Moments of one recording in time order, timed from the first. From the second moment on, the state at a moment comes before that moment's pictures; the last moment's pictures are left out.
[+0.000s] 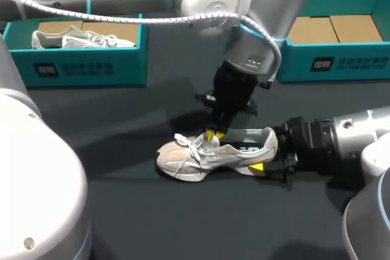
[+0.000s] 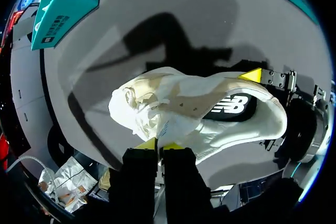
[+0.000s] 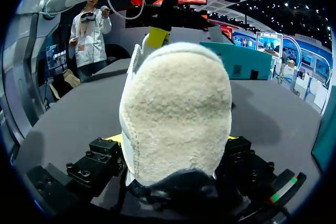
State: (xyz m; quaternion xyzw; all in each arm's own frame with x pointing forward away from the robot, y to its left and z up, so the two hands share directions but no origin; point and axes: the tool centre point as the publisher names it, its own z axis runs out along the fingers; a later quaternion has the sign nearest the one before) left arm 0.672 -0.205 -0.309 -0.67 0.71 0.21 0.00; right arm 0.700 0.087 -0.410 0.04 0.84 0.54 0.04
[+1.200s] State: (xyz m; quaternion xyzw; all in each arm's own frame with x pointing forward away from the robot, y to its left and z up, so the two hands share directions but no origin) left arm 0.687 -0.204 -0.315 -0.62 0.77 0.17 0.01; right arm 0.700 0.087 -0.410 0.04 0.84 0.54 0.04
